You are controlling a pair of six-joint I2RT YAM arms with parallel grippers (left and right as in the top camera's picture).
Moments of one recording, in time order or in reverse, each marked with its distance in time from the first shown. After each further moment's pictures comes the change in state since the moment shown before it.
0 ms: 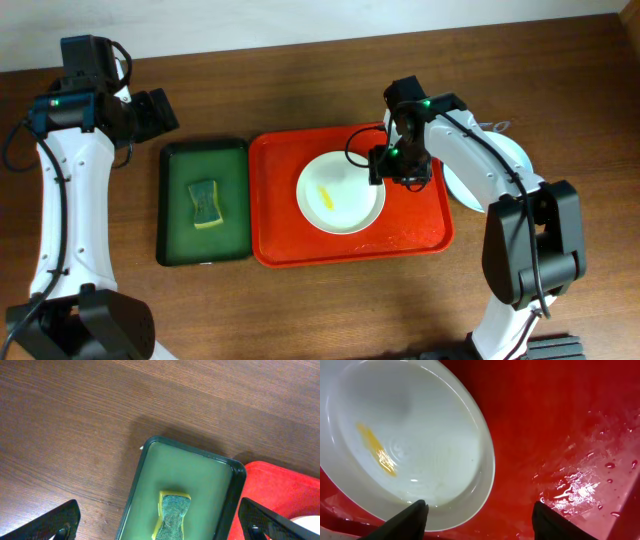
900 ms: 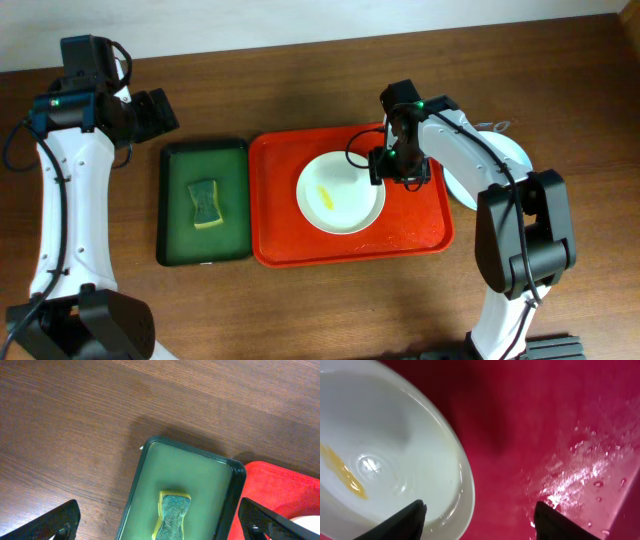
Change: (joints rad) left arm 0.000 0.000 0.000 0.000 0.000 0.000; right arm 0.001 0.058 -0.001 0.045 0.064 0.000
